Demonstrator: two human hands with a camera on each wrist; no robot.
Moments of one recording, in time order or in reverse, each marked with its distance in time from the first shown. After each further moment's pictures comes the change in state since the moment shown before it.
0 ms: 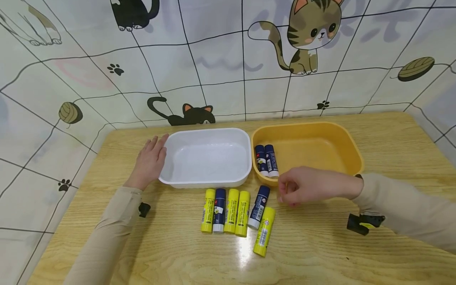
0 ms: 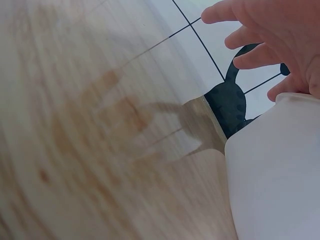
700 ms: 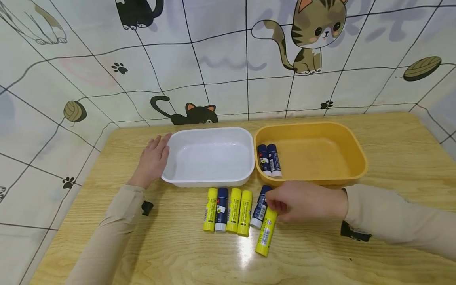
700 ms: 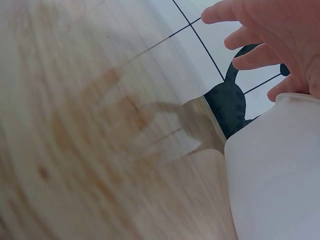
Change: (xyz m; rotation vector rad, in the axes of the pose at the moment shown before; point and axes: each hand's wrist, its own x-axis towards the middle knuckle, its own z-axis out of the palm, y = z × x) left_hand 0.001 -0.001 0.001 0.000 -0.005 -0.018; right_hand 0.013 -0.006 0.030 -0.326 0.024 -0.194
